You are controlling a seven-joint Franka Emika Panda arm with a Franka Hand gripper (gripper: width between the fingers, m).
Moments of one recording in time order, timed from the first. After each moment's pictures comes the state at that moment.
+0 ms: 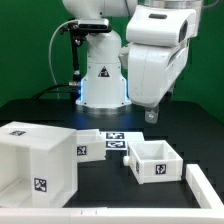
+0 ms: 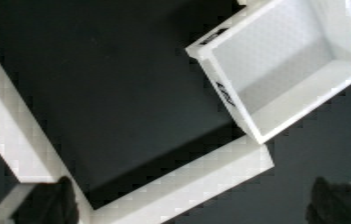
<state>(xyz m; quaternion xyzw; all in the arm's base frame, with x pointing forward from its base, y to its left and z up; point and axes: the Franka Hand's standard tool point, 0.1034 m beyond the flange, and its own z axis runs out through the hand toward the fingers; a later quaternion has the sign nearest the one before) 0.579 0.071 0.148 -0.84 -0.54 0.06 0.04</state>
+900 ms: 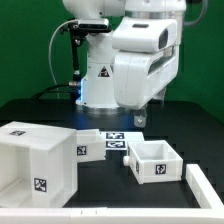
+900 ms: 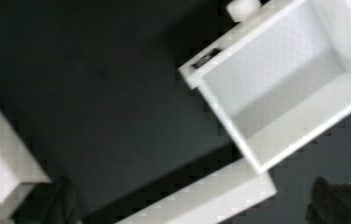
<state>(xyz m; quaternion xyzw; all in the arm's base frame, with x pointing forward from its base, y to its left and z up) 0.526 0.060 0.111 -0.85 -0.52 0.01 0.03</state>
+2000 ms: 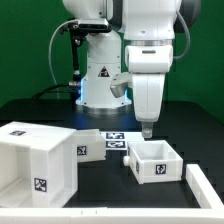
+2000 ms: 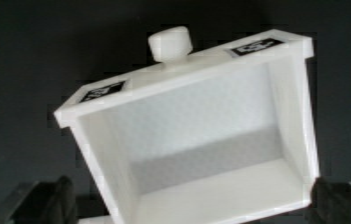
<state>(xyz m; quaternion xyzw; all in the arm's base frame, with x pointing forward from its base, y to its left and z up) 0.485 0.068 0.085 -0.75 -0.66 -0.01 0.01</state>
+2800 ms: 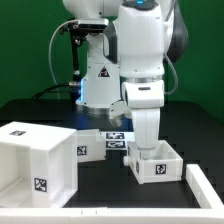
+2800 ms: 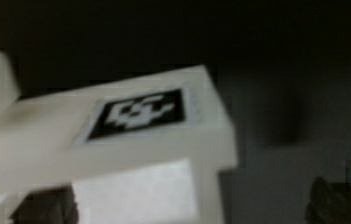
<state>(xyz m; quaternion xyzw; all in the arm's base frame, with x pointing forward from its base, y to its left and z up) 0.436 0.070 0.014 -0.72 -0.69 -0.02 0.03</state>
